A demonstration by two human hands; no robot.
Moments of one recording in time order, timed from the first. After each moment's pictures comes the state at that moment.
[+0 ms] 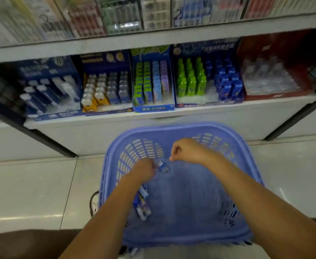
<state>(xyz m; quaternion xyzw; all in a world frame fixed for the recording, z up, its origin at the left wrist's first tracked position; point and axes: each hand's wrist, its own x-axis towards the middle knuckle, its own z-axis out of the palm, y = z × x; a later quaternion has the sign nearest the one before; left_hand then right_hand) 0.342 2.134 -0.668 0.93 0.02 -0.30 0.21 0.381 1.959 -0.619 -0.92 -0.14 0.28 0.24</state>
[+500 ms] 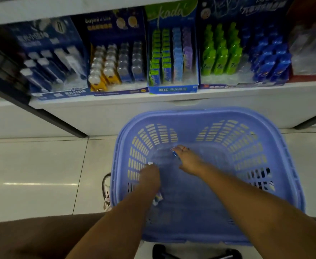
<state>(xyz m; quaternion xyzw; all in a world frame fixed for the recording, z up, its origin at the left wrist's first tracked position) 0.300 2.153 -0.753 0.92 0.17 -0.34 0.12 0.366 1.997 -0.800 -0.91 -0.19 0.32 0.17</state>
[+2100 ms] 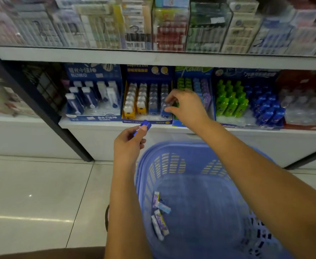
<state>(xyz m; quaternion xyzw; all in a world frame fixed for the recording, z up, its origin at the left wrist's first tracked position) 0.361 2.237 -0.572 0.64 0.26 0.09 0.72 0.475 2.085 -0.535 -0.93 -0.21 -0.08 0.29</state>
